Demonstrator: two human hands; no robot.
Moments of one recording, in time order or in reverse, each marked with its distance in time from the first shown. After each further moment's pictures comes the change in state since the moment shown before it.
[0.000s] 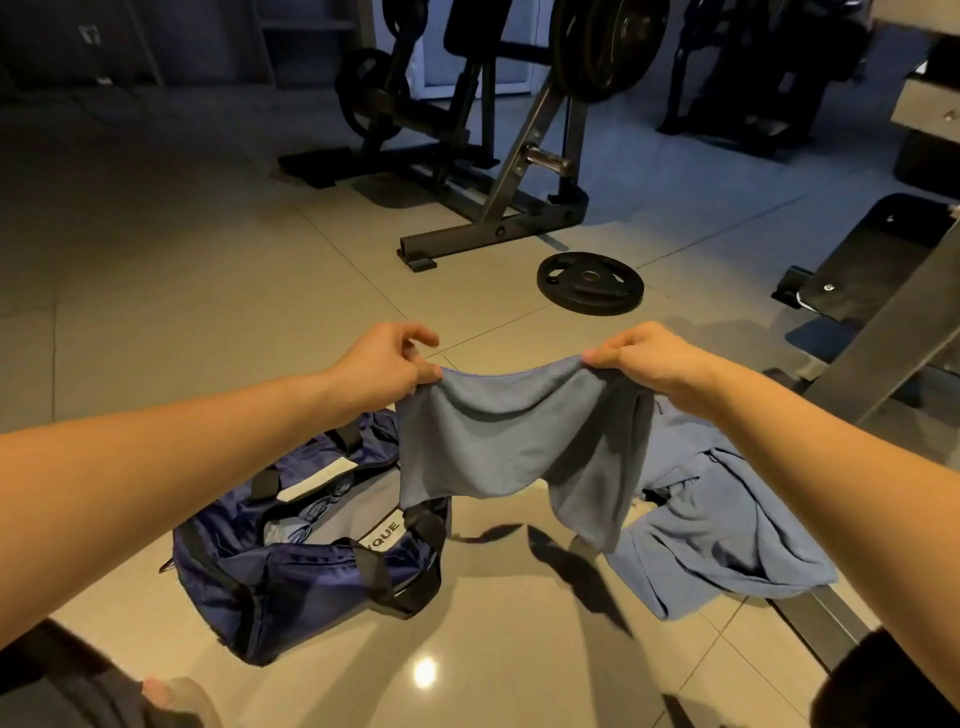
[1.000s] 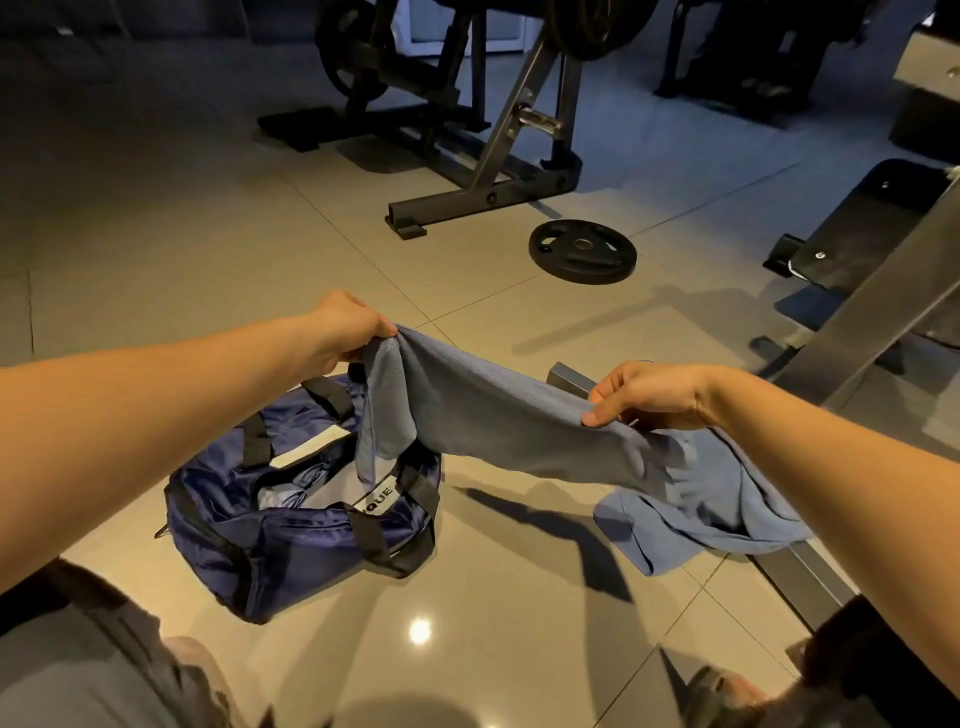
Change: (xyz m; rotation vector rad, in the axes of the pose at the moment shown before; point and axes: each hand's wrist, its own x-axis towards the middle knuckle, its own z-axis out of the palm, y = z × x) left_hand 0.024 -0.023 -0.012 -0.179 0.113 -0.364; right_hand -0.005 0.059 0.008 -0.006 -0.595 0.156
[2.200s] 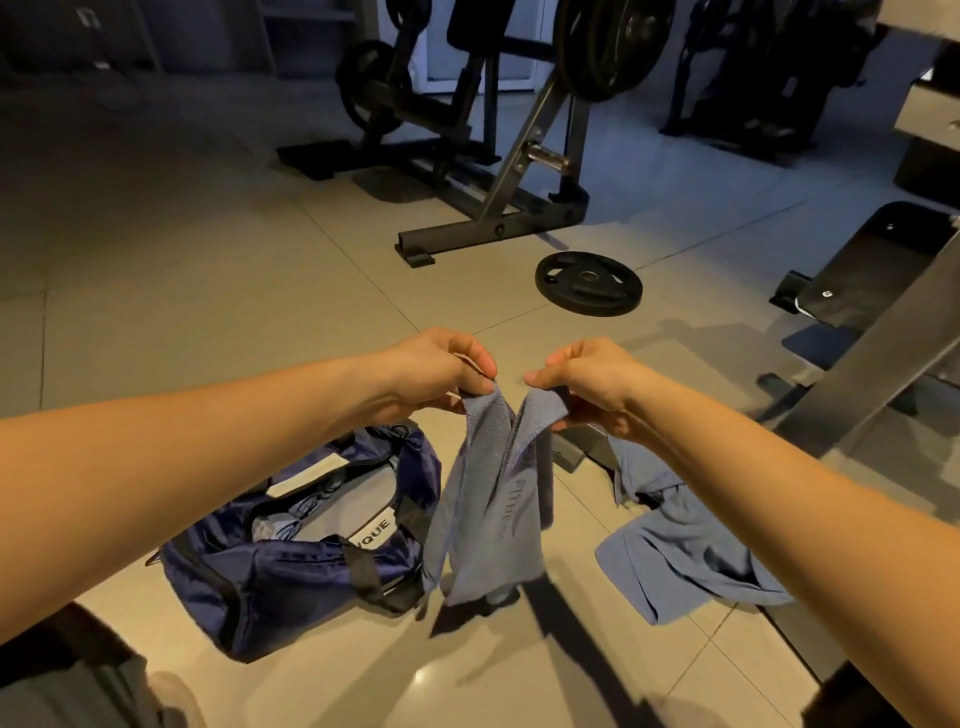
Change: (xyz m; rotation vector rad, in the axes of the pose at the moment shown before) left_hand -0.050 0.040 0.049 -0.100 -0.449 0.189; right_hand -0.007 -0.091 0.042 0.417 0.400 -0.124
